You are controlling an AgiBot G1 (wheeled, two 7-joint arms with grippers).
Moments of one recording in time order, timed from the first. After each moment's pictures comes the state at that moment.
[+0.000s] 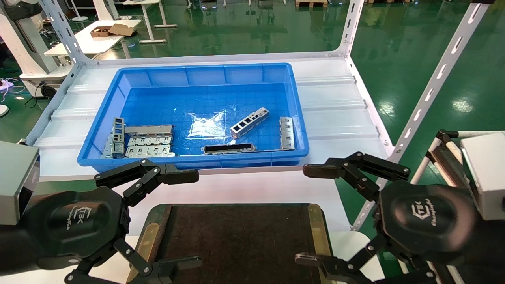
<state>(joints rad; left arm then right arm) -1.08 0.61 0.28 -1.28 0.73 1.49 -0.19 1.09 -0.59 -0.34 1.28 -0.69 -1.47 0.15</state>
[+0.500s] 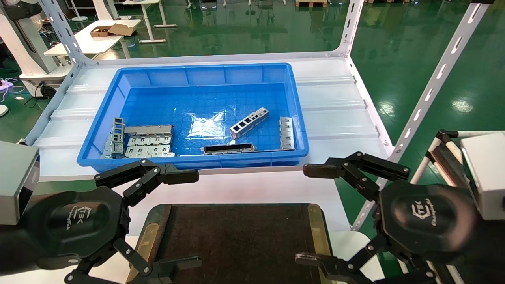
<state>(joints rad) -1.08 0.61 0.28 -1.28 0.73 1.49 -0.19 1.09 -0.59 -0.34 1.28 -0.69 -1.47 0.15</state>
